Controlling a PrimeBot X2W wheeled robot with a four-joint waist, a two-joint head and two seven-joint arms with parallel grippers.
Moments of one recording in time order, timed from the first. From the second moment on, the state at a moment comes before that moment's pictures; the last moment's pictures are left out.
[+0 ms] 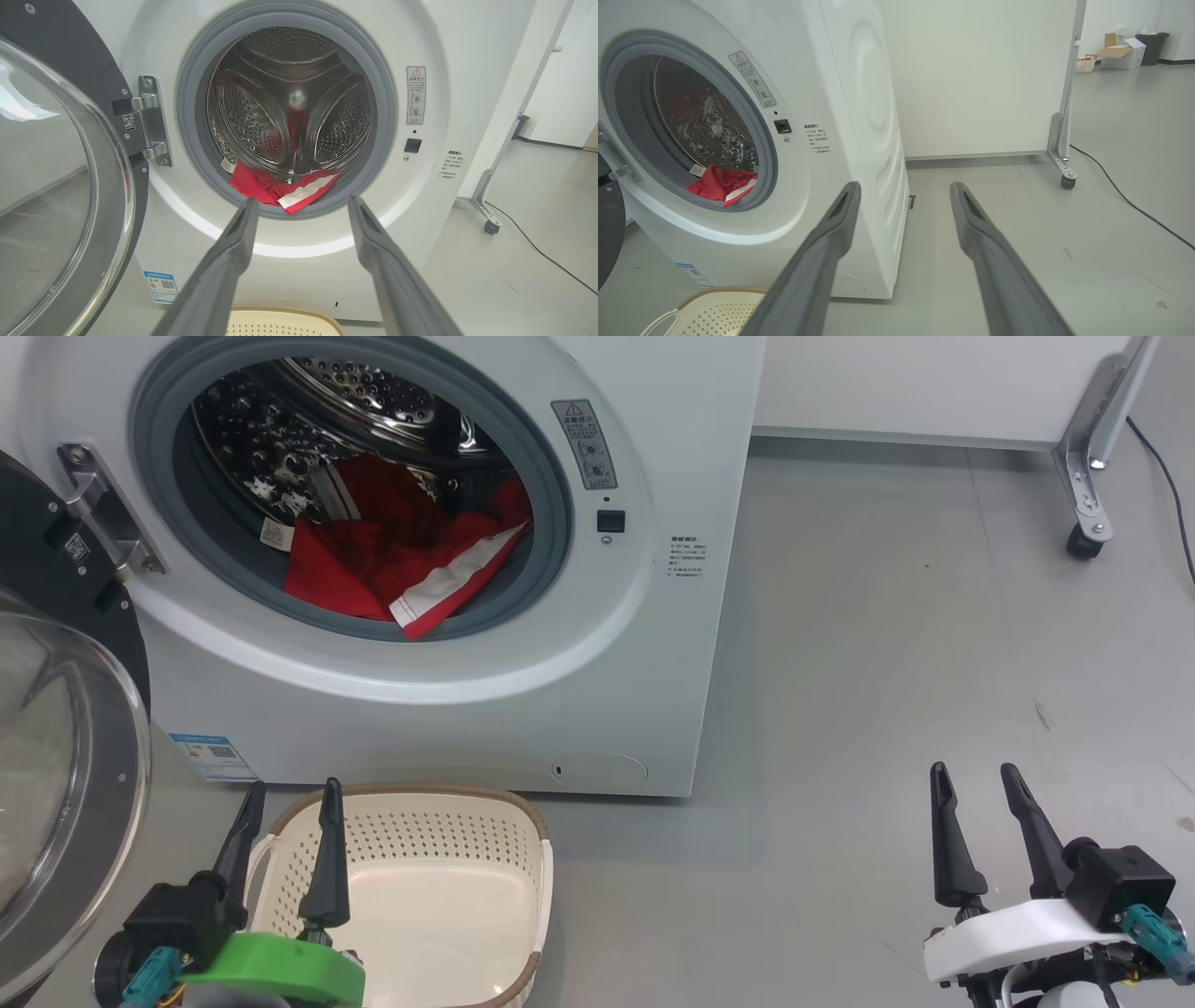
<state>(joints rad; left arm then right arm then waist) 0.00 0.05 -0.10 0.15 -0.38 -0.11 -0.25 0.08 -0.16 0.19 0.08 0.45 0.01 -0.24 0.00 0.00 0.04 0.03</state>
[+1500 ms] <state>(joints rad) -0.71 0.29 0.10 0.29 -0.45 0.03 0.27 -0.09 -0.07 0.31 0.04 0.44 0.04 -0.24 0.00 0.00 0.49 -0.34</state>
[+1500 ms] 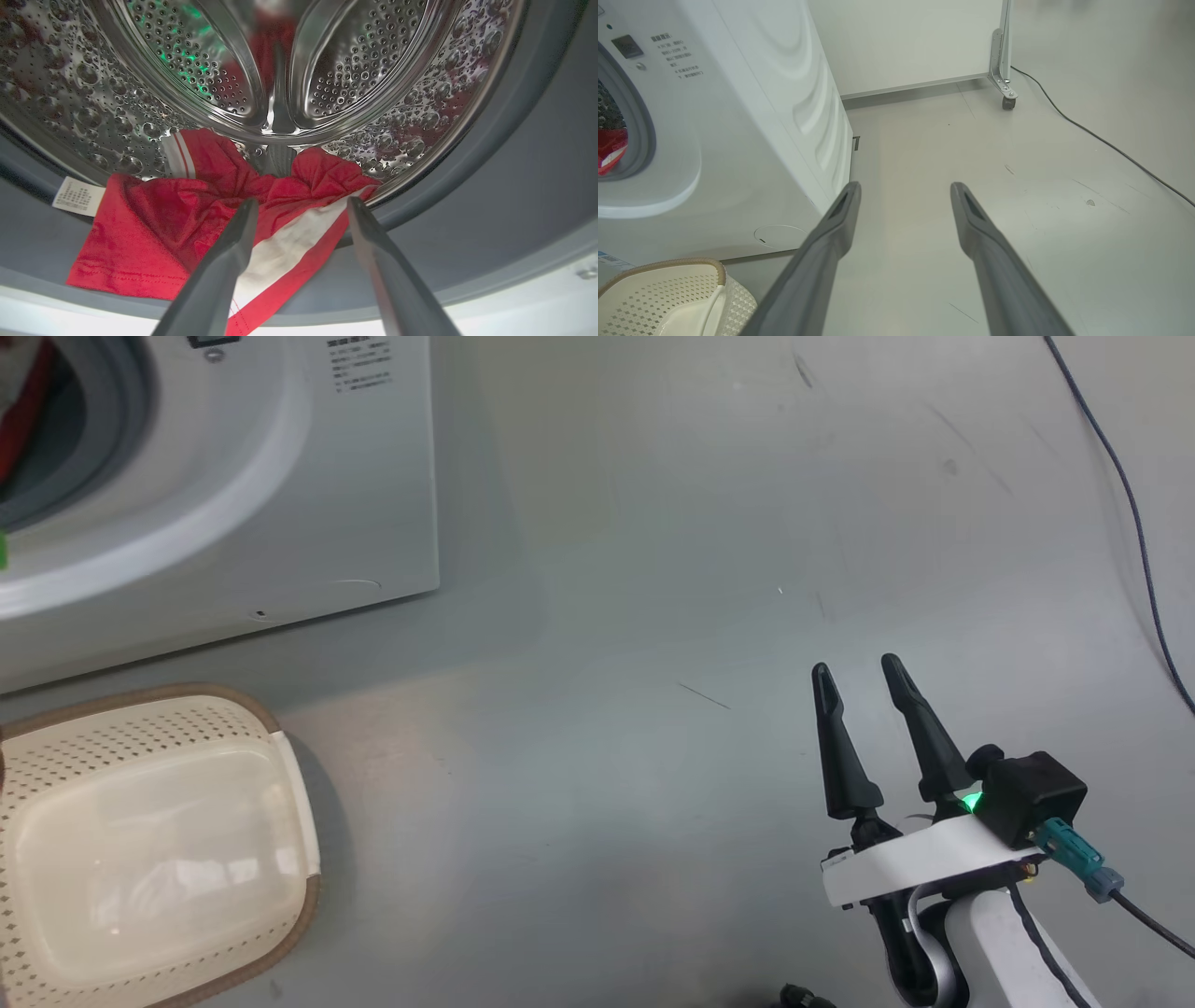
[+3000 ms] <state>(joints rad) -0.98 0.46 0.08 0.68 -0.32 0.09 0.36 -0.16 -0.04 0.31 0.08 0.45 0.04 -0.25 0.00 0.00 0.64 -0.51</state>
